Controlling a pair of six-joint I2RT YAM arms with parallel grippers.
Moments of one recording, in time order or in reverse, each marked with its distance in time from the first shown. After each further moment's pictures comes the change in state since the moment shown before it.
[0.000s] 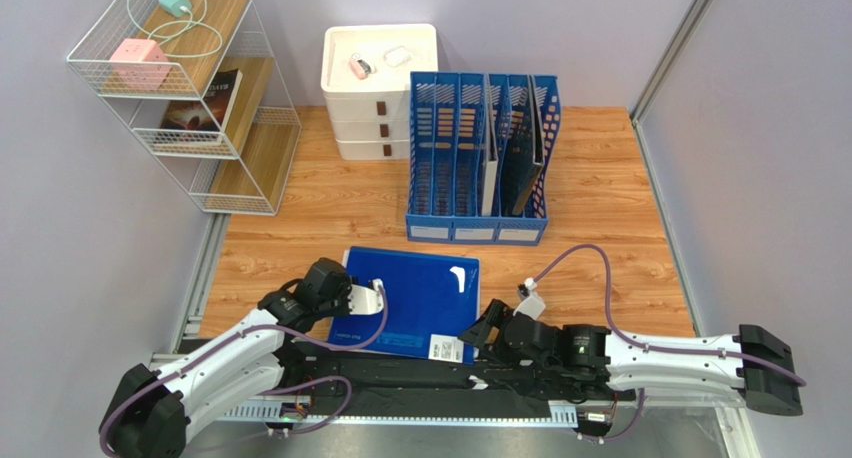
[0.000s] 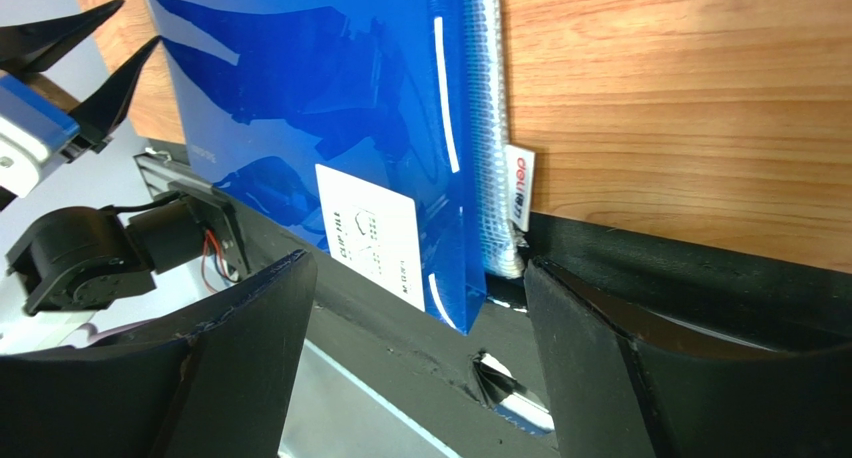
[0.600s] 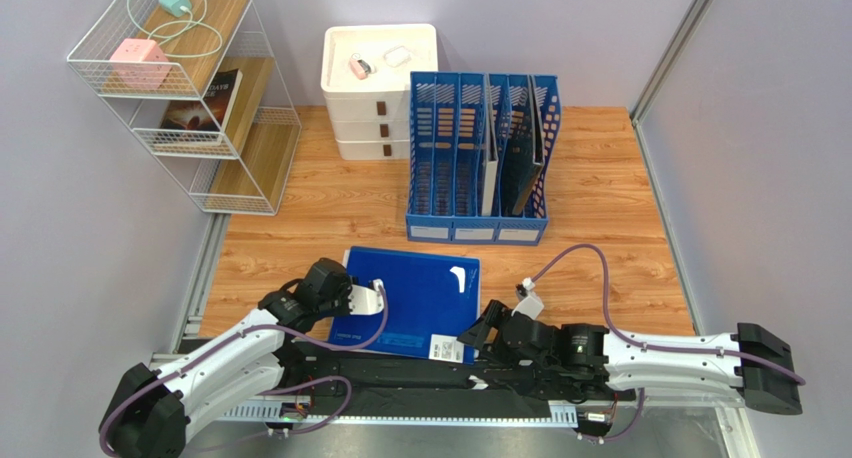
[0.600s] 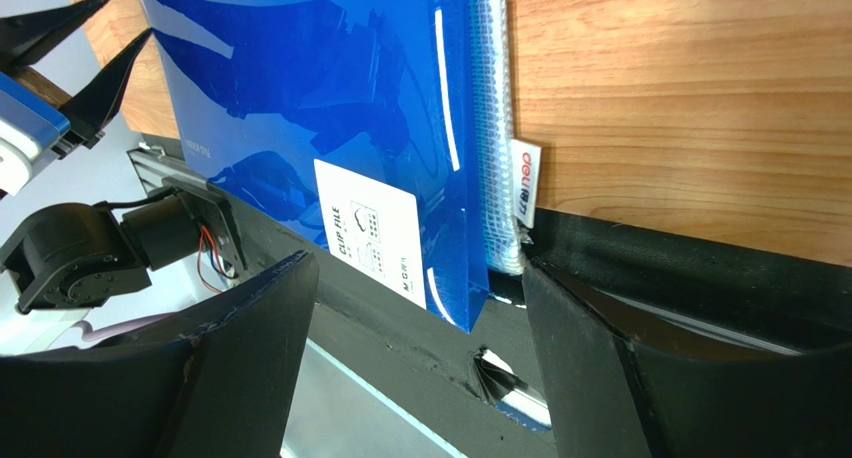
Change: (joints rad) left arm -0.004 0.000 0.000 0.002 0.000 0.000; right arm 0.000 0.025 0.006 0.003 -0.014 -0.001
